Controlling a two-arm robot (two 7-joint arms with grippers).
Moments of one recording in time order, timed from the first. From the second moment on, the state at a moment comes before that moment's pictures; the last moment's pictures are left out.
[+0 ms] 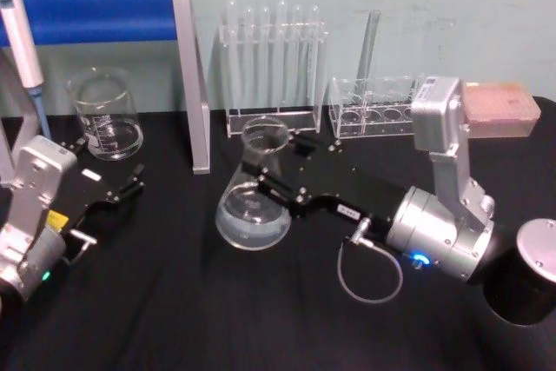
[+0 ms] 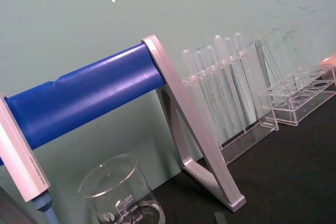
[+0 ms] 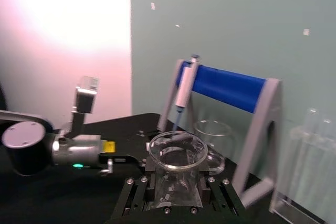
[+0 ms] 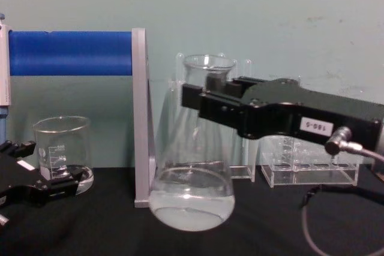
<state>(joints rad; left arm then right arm) -0.20 0.60 0.45 -1.41 -0.25 -0.12 0.03 0.22 0.42 -0.46 -1.71 0.44 0.03 0.54</state>
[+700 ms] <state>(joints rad) -0.20 0.60 0.45 -1.41 -0.25 -0.12 0.03 0.19 0.45 -0.32 -1.67 0.43 0.03 0.32</state>
